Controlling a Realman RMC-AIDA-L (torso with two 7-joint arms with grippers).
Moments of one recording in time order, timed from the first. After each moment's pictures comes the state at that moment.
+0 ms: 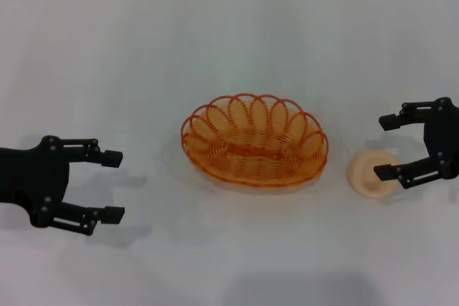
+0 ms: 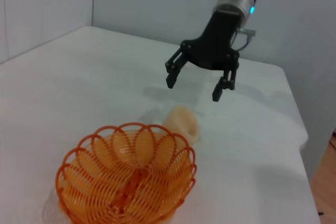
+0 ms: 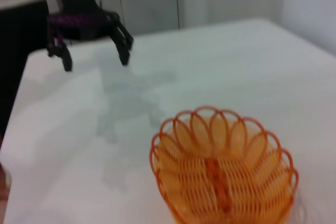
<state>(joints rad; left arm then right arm) -0.45 -1.91 0.77 0.75 2.08 1.89 -1.28 0.46 1.99 -0.97 -1.04 -2.05 -1.65 1.49</state>
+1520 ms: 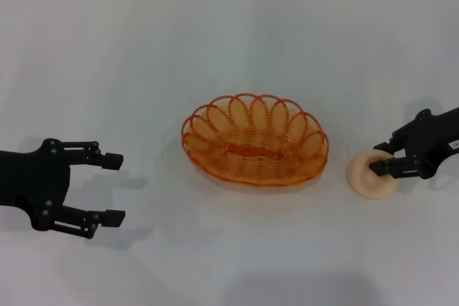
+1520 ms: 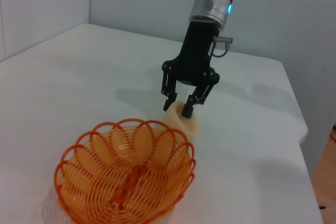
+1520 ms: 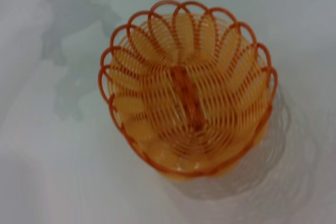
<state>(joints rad) -0.44 -1.92 0.77 0.75 2.10 1.89 -1.26 0.59 2.01 -1.08 -1.00 -2.33 -1.55 1.80</state>
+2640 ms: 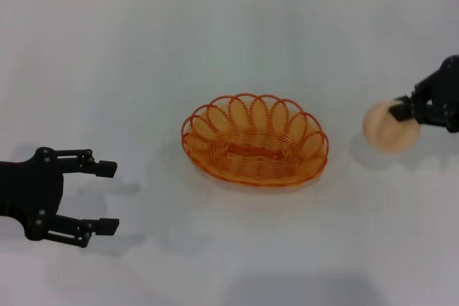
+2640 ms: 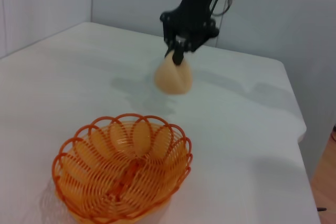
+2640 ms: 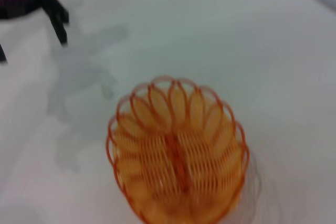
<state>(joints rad) -0.41 -1.92 0.77 0.76 2.09 1.90 -1.25 0.60 2.00 -0.92 -1.20 -2.29 -1.73 1.81</state>
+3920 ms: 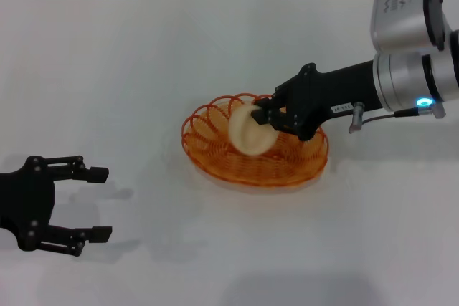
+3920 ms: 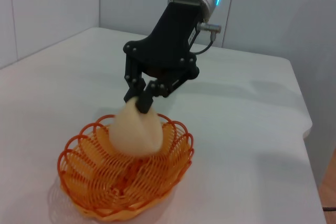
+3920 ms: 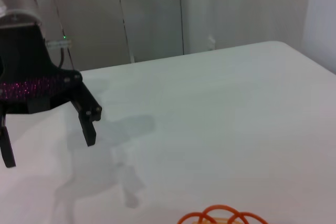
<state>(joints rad) -0.35 -1.93 0.76 0.80 2.07 1.90 -1.20 0.59 2.02 -1.50 -1.06 -1.83 -1.19 1.80</state>
